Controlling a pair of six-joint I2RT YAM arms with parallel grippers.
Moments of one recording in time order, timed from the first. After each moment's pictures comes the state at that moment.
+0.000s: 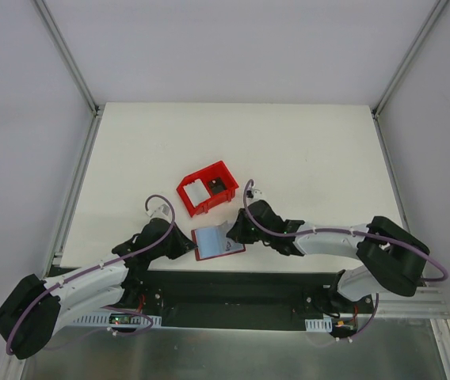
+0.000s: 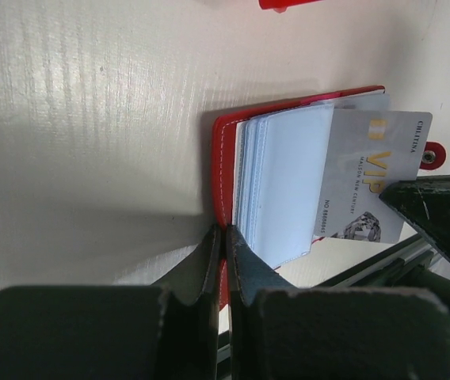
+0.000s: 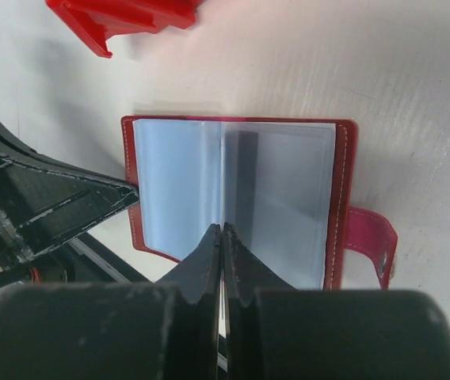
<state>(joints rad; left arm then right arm) -0.69 0.83 0.12 -0.01 0.05 -1.11 1.01 1.47 0.61 0.15 0.06 0.92</state>
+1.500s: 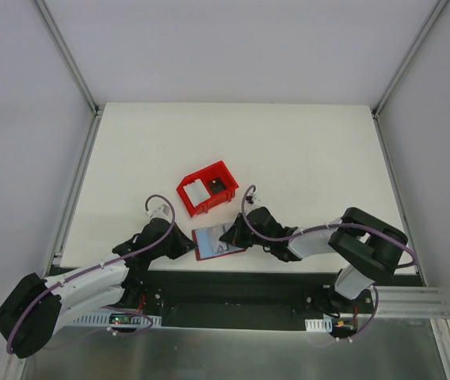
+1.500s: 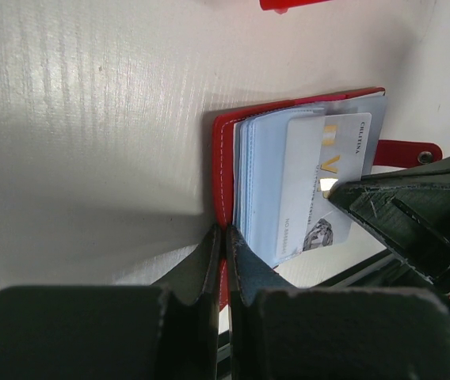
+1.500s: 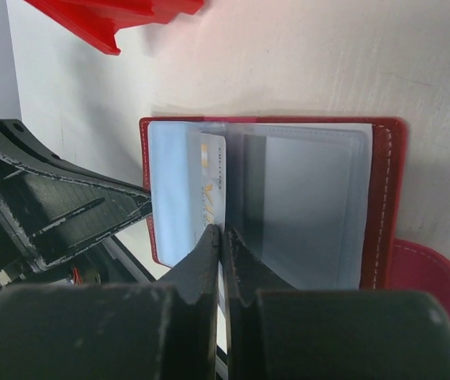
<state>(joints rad) -0.69 0.84 0.12 0.00 0.05 -1.13 1.00 1.62 0.49 0.54 -0.04 1.06</state>
